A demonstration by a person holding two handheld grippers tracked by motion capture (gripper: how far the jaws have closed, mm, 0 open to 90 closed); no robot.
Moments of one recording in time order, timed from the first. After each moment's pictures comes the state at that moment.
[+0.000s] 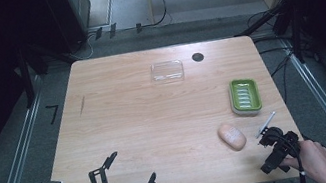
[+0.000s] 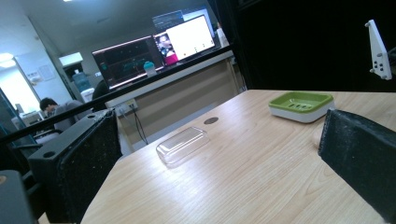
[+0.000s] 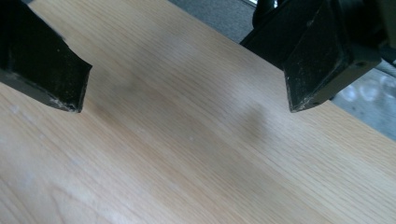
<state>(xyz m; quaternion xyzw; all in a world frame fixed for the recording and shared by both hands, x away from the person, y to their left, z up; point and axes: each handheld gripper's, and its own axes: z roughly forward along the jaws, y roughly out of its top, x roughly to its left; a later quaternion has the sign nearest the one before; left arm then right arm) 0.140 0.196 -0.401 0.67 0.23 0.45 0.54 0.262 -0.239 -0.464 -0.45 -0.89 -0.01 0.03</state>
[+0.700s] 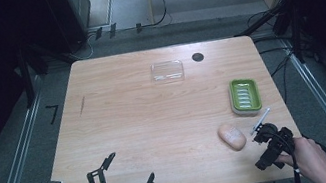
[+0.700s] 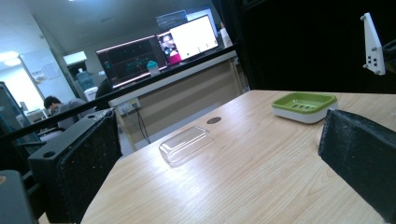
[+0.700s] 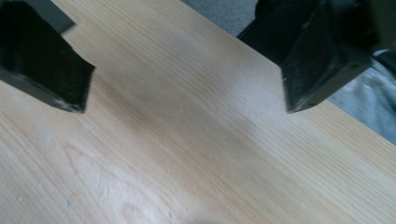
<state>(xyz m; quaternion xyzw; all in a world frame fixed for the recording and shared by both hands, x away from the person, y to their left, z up) 0.138 0.198 -0.401 0.67 0.24 0.46 0.54 0.269 -0.222 -0.449 -0.44 -0.90 -0.02 0.01</state>
